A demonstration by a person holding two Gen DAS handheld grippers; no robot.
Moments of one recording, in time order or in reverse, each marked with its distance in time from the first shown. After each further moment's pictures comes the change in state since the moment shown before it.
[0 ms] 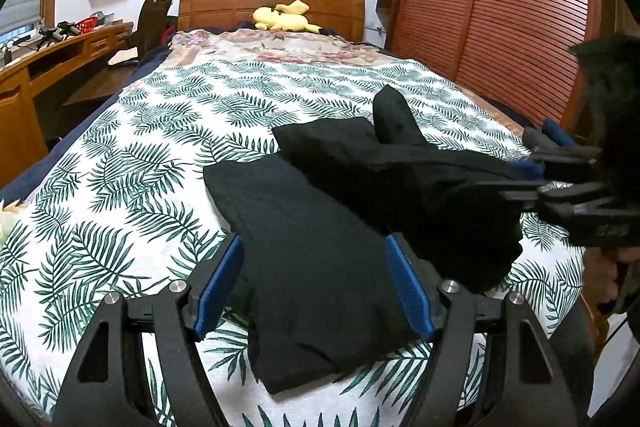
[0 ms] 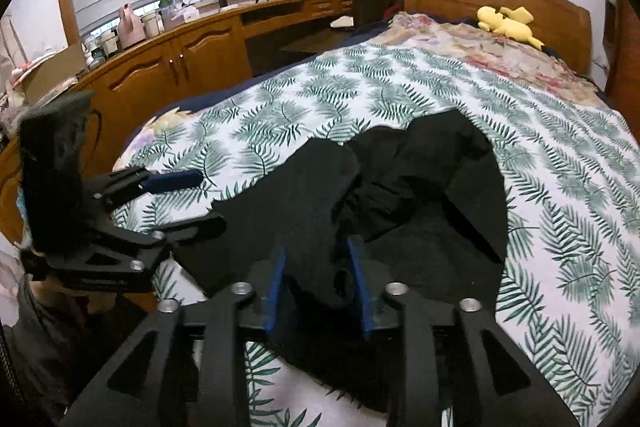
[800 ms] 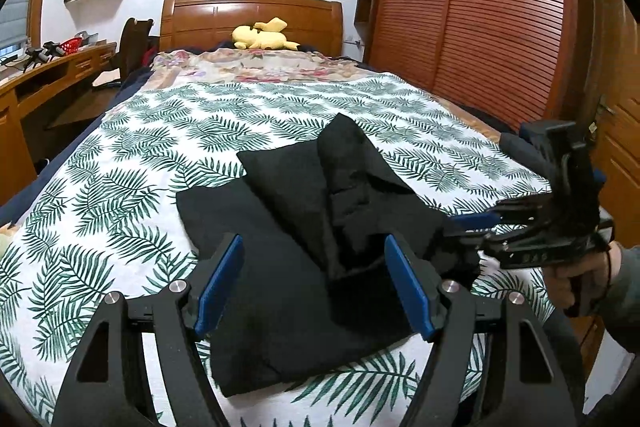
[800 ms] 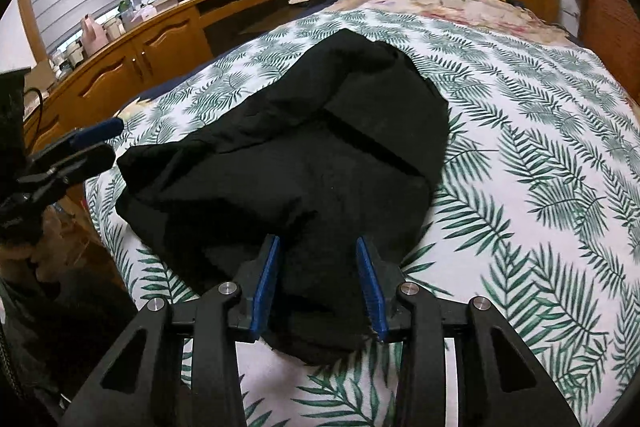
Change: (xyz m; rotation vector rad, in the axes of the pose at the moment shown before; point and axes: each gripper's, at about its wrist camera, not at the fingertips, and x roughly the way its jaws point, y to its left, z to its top) left arm -0.016 -0.034 0.008 0.040 -0.058 -0.055; right arm 0.016 -0.053 -0.063 0.129 0.094 -0.039
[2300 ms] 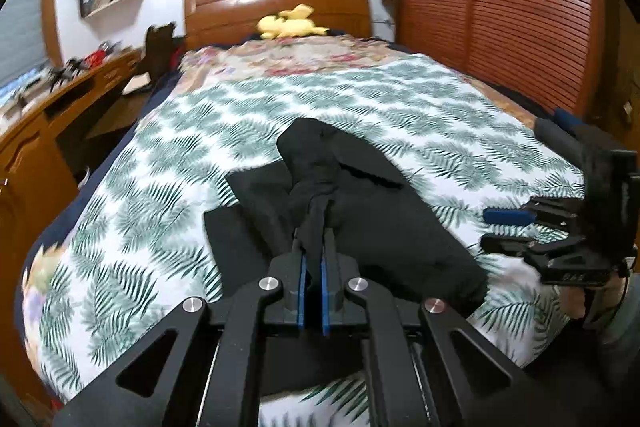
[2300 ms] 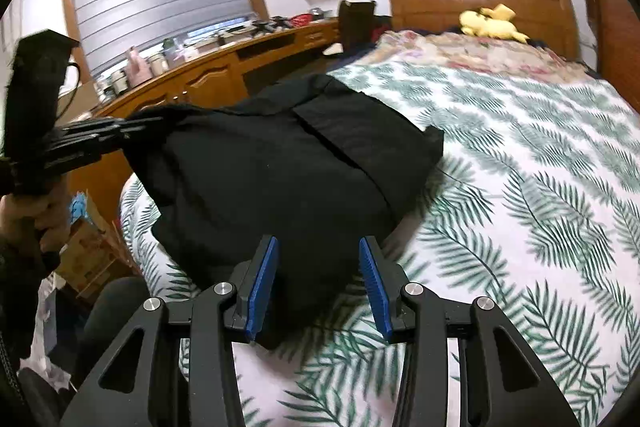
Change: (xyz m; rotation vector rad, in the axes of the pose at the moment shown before) left arm -0.008 -0.018 0.037 0.031 0.091 0.199; right arm -0.043 -0.028 -0.026 -0.074 -0.222 0.141
